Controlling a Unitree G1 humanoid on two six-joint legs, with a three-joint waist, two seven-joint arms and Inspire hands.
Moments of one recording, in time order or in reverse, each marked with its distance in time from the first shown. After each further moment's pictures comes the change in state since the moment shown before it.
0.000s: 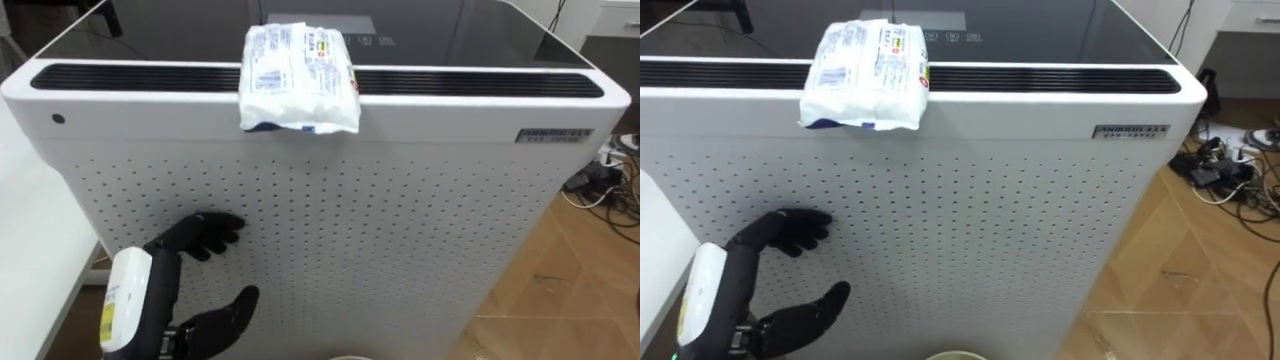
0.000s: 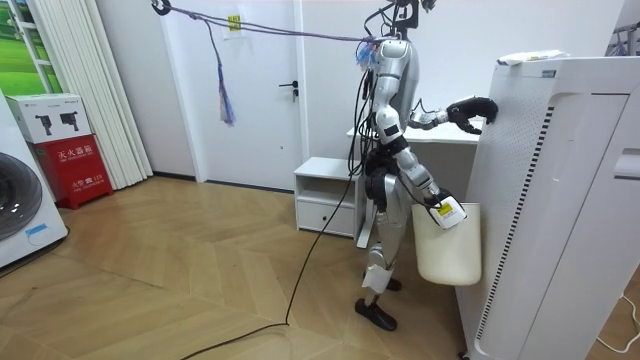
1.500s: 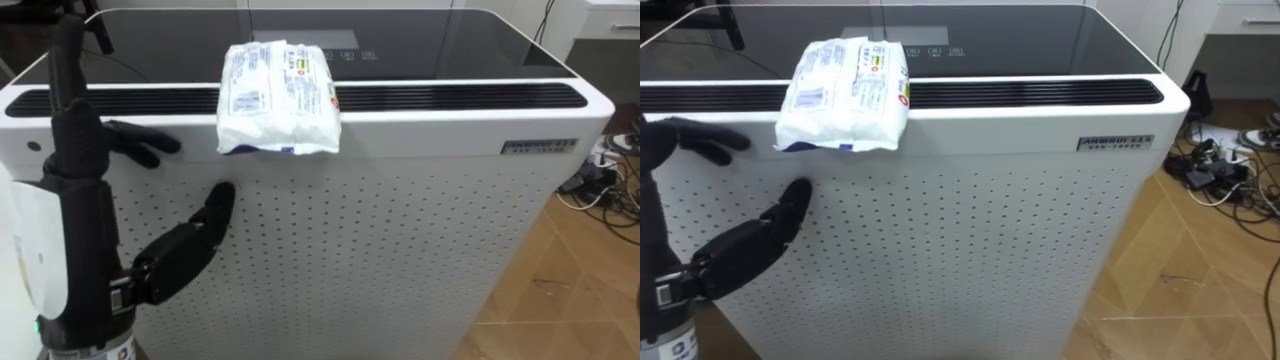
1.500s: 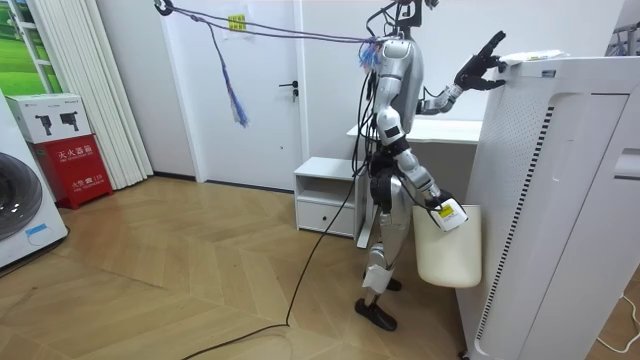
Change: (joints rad) left arm -0.116 -0.006 0.098 -0.259 0.142 -0.004 0.188; right arm 0.027 0.000 -0.004 -0.003 -0.026 0.000 0.000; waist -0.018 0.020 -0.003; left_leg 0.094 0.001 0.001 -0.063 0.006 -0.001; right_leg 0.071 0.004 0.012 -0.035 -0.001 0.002
